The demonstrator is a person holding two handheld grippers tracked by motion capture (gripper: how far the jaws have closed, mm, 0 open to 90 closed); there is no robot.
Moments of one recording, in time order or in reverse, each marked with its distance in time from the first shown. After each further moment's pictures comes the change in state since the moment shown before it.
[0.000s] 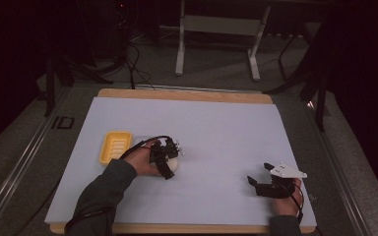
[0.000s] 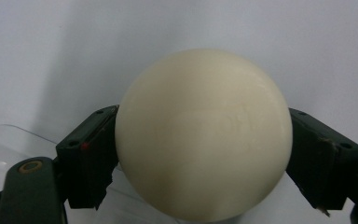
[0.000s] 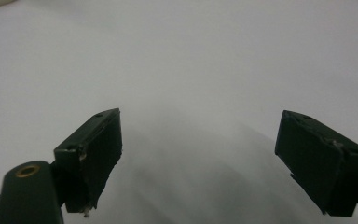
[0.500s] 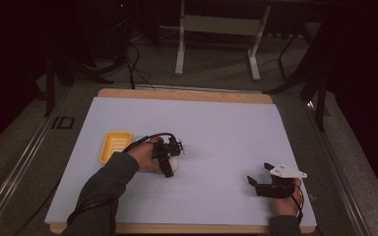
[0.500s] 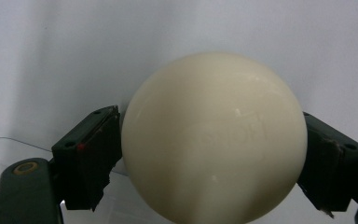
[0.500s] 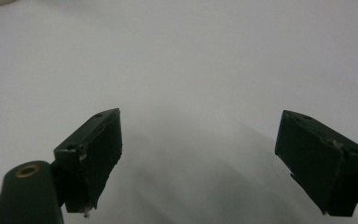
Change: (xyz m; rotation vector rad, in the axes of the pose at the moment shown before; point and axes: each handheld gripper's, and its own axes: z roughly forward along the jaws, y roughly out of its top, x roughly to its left) left arm 0.007 0.011 0.003 0.091 -0.039 0.059; right arm 0.000 0.000 0.000 0.002 0.001 0.001
